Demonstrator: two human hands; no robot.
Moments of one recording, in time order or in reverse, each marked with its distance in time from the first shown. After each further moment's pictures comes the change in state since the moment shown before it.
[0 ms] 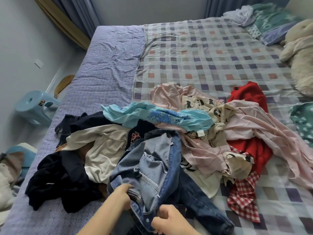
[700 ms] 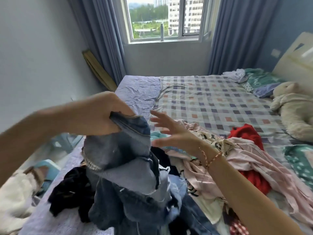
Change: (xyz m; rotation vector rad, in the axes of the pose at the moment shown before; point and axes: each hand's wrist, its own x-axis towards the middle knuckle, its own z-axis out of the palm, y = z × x) left_hand -0.424 0.038 -0.087 1.567 -0.121 1.855; right_hand -0.123 -0.202 0.011 -0.514 0.006 -0.907
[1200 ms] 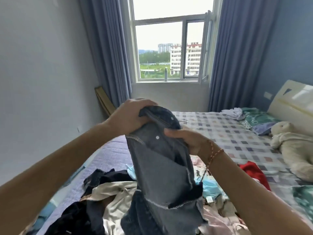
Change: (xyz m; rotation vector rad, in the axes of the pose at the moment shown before) left_hand 0.035 -0.020 -0.041 0.246 0.645 0.010; right_hand 0.021 -0.092 -0.020 0.564 -0.099 0.017
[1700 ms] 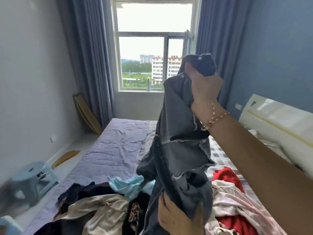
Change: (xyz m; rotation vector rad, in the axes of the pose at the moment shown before) left_hand -0.144 0.081 0.340 -0.229 0.341 -0.749; right_hand -0.010 -0.138 0.046 -0.213 1.131 -0.775
